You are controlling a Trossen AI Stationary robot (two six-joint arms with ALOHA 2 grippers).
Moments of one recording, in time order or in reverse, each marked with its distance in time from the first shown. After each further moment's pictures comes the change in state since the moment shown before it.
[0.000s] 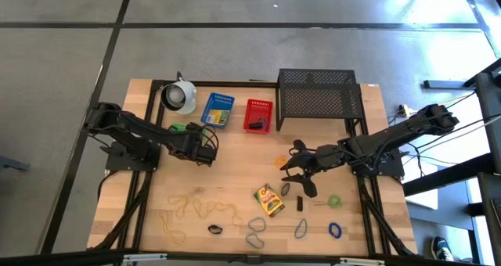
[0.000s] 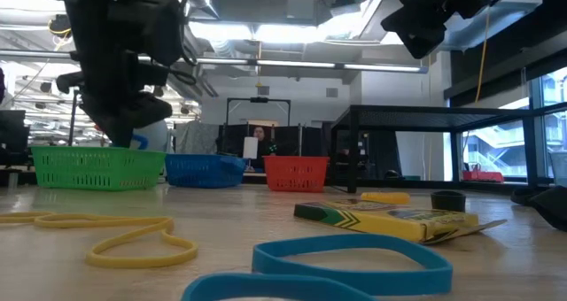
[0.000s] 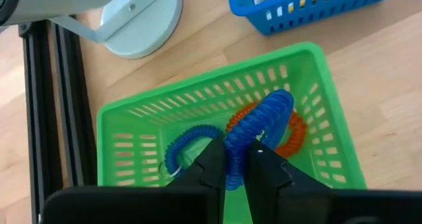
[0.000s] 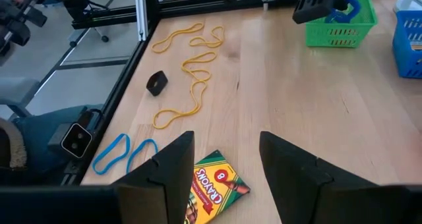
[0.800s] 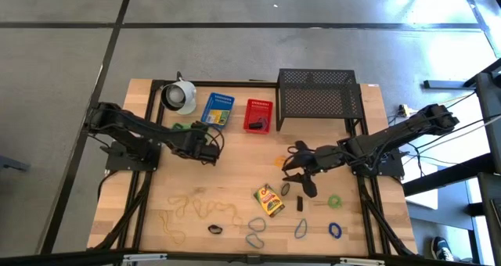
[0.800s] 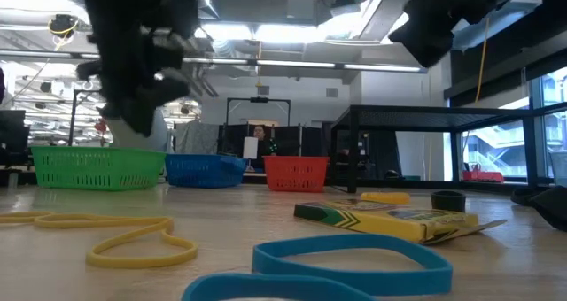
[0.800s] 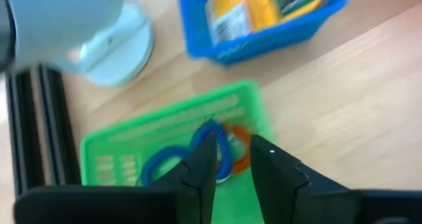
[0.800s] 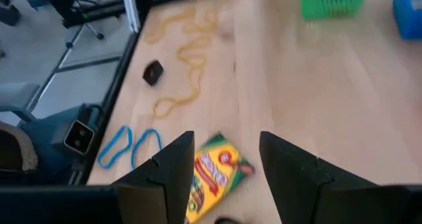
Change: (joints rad) left arm -0.012 0.000 0.124 -0.005 -0.023 0.094; right arm 0.000 -0.004 0.000 -0.071 -0.001 0.116
